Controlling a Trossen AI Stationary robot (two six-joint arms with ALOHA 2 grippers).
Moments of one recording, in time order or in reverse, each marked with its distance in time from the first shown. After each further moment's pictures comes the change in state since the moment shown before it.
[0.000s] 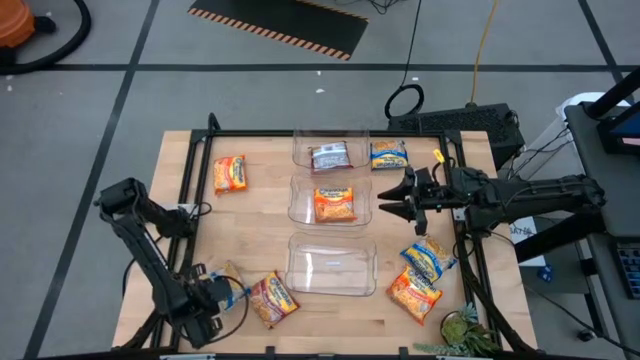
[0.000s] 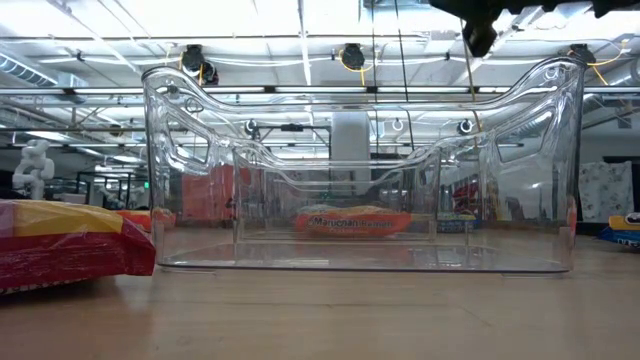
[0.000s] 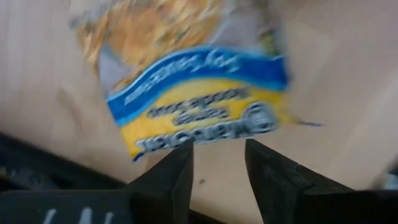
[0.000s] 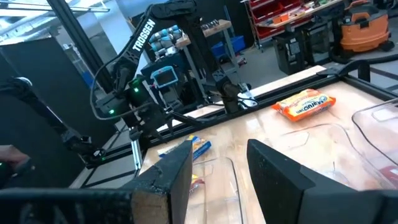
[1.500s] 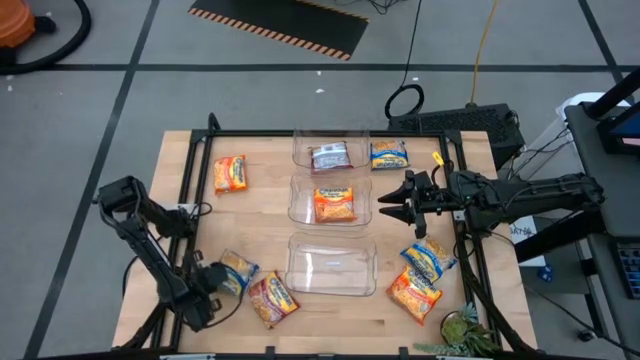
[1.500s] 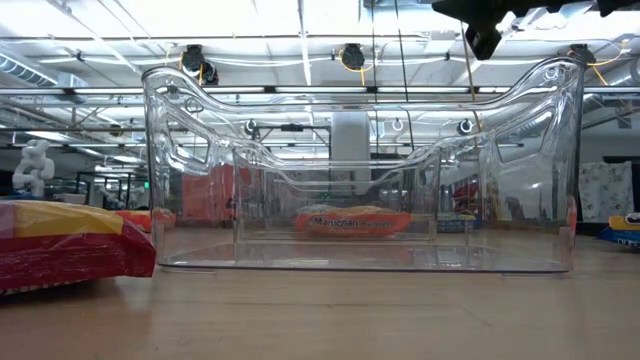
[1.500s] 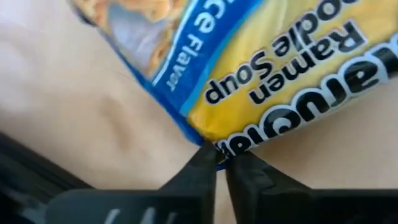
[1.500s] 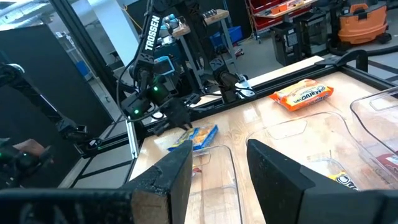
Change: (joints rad) left arm -0.032 0.002 -0.301 0.105 -0.115 -0.087; right arm 0.037 0.000 0.000 -0.037 0.034 -0.009
